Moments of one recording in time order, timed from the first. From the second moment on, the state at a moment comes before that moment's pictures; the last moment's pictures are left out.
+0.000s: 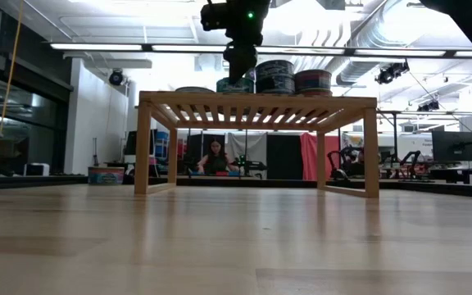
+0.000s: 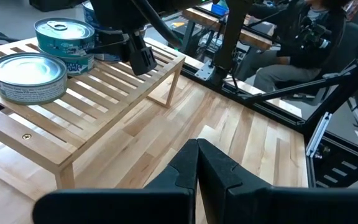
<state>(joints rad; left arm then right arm) -0.78 0.96 0.99 -0.67 -1.03 -0.87 -0.08 2.12 2.16 -1.08 0.83 -0.37</state>
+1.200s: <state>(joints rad) -0.67 0.96 0.98 -0.63 -0.89 -0.90 0.36 1.84 1.54 -1.17 -0.08 0.27</state>
